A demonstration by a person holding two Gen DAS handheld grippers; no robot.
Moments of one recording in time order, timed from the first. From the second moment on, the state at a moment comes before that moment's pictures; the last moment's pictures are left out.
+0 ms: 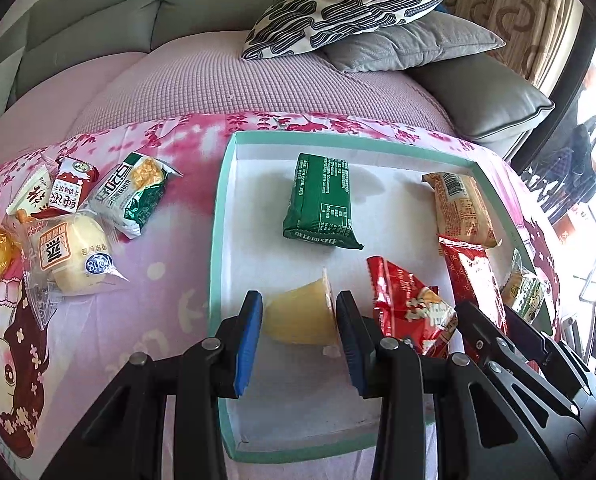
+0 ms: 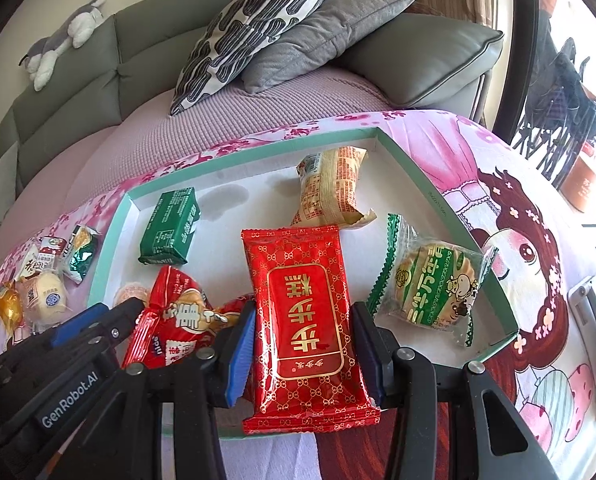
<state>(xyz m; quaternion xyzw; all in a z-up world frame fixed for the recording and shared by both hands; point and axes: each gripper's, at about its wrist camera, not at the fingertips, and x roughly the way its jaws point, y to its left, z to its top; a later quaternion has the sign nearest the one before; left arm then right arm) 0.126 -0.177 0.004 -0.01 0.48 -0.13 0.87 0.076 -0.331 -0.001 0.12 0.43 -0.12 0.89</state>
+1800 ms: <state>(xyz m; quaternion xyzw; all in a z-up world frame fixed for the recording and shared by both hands) 0.111 -0.090 0.022 -0.03 0.47 -0.02 0.88 0.067 -0.279 0.015 0.03 0.46 -0.10 0.88</state>
